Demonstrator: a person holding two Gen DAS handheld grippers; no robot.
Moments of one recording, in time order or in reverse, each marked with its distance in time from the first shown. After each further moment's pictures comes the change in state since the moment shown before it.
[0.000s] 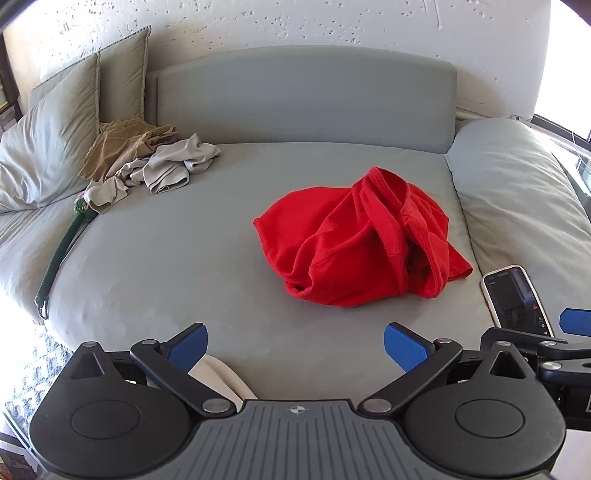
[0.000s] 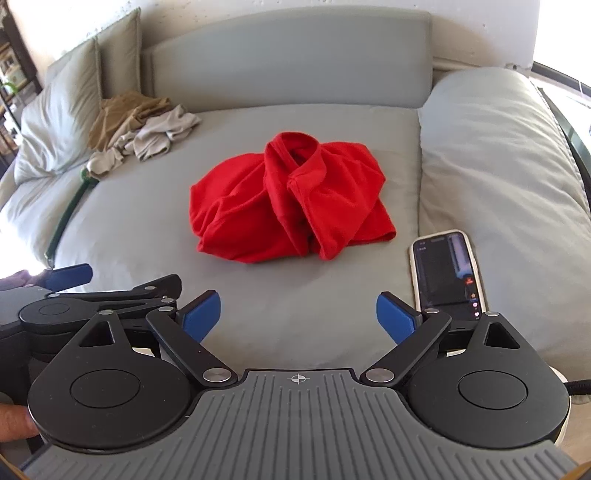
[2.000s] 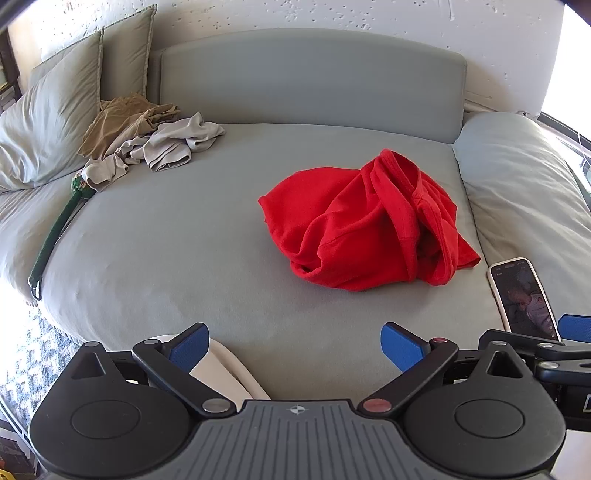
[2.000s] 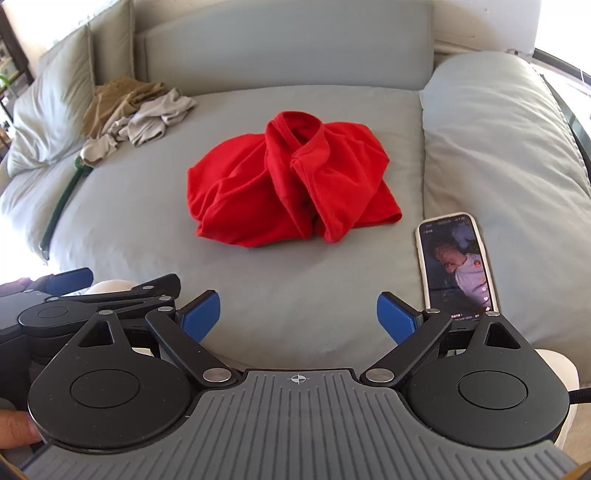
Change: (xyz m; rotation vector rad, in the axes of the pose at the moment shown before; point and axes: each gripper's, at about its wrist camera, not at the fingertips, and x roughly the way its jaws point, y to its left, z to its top) left arm 0.014 0.013 -0.010 -0.036 0.040 0.004; right arm 0.014 0.010 0.001 0.016 0.064 0.003
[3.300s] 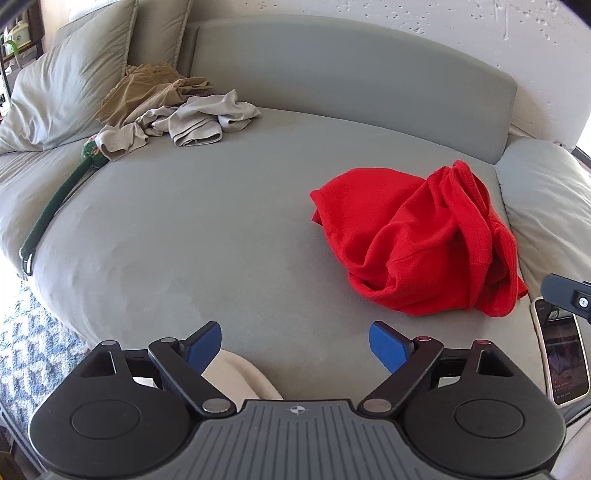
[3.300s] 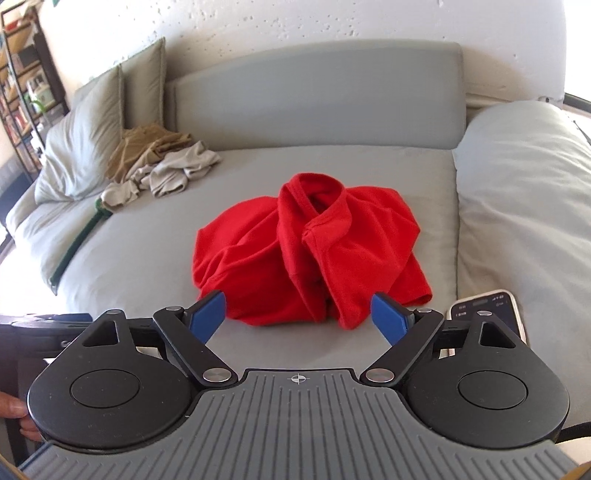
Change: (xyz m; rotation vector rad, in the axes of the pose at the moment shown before) left arm 0.055 0.058 0.006 -0.136 -0.005 -0.006; right arm 0.052 -0.022 0.026 -0.055 -0.229 0.100
